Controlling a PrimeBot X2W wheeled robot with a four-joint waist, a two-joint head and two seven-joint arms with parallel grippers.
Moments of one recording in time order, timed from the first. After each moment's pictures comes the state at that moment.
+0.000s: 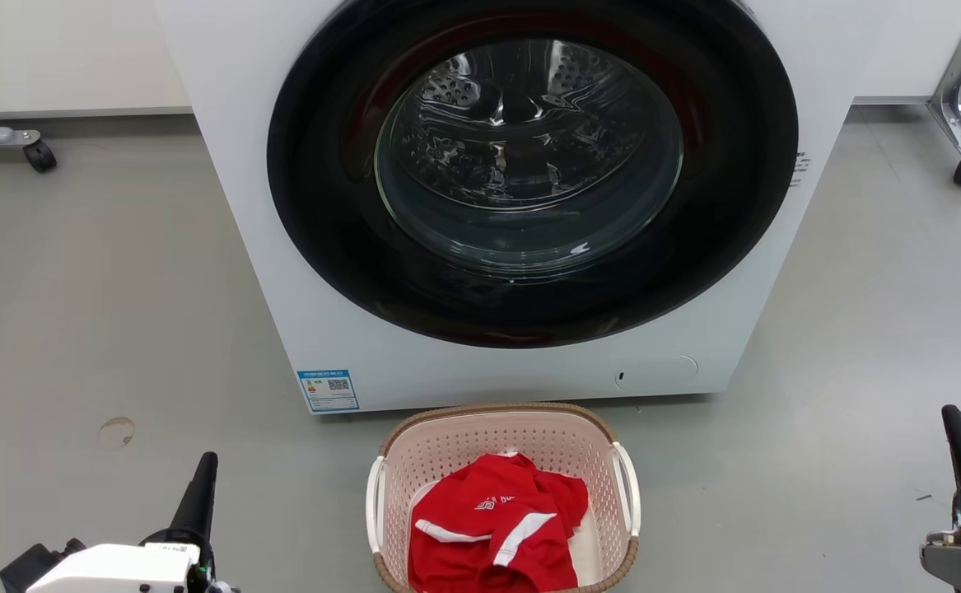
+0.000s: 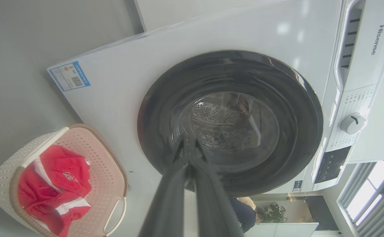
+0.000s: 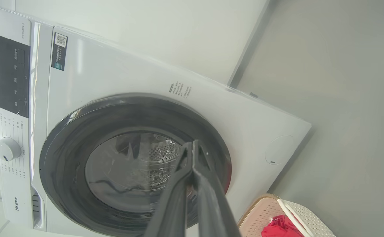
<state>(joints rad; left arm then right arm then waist) -0.02 0.16 -0.07 0.22 -1.56 -0.05 0.04 -0.04 -0.04 -0.07 0.30 1.46 0.13 0.05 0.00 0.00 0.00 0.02</state>
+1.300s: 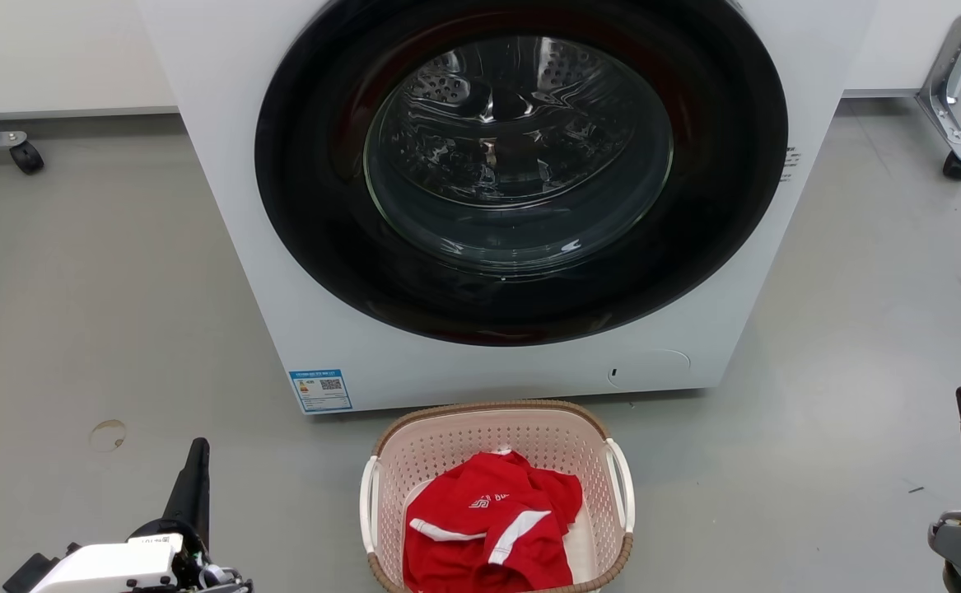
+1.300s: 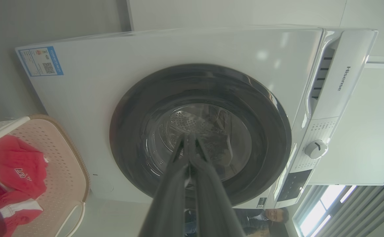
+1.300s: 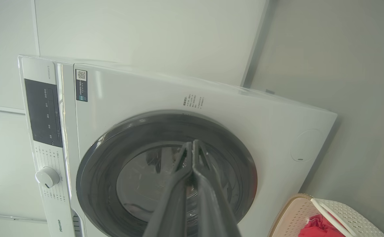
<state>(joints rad) -0.05 0.06 0.04 0.27 -1.65 -0.12 0.08 -0.06 -0.03 -0.13 0.28 1.60 0.13 0.11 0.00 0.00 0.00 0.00</state>
